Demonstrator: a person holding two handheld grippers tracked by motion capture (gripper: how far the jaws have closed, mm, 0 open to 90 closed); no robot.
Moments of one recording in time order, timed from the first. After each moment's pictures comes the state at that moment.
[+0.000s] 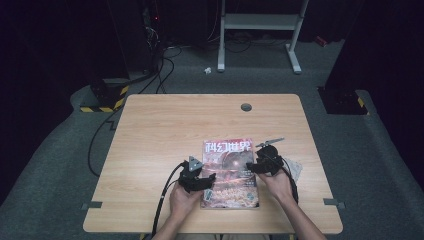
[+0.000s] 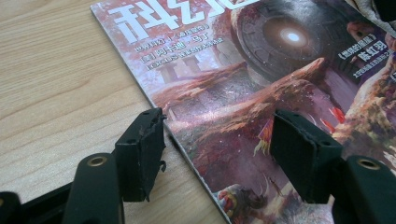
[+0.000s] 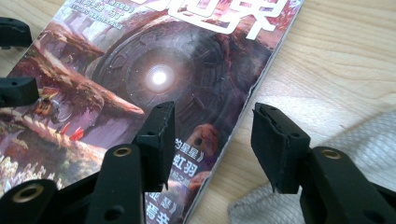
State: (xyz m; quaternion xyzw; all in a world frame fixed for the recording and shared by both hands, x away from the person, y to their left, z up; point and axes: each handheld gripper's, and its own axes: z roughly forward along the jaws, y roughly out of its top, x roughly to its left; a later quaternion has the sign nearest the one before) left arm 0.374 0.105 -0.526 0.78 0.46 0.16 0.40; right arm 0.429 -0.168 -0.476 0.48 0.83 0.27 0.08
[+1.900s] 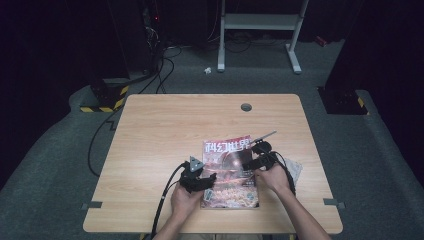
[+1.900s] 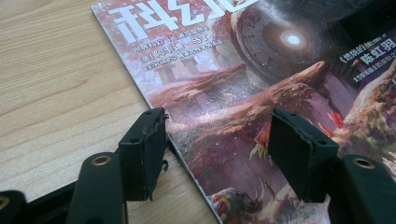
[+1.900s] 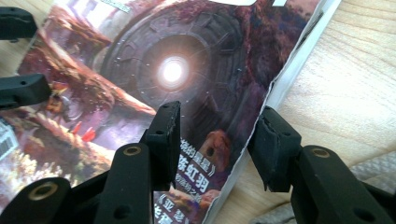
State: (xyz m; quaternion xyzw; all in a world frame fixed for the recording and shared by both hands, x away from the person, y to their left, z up) left arm 0.373 0.101 -0.526 0.78 0.46 0.17 0.40; right arm 0.452 -0.157 -0.481 0.49 0.84 0.23 0.00
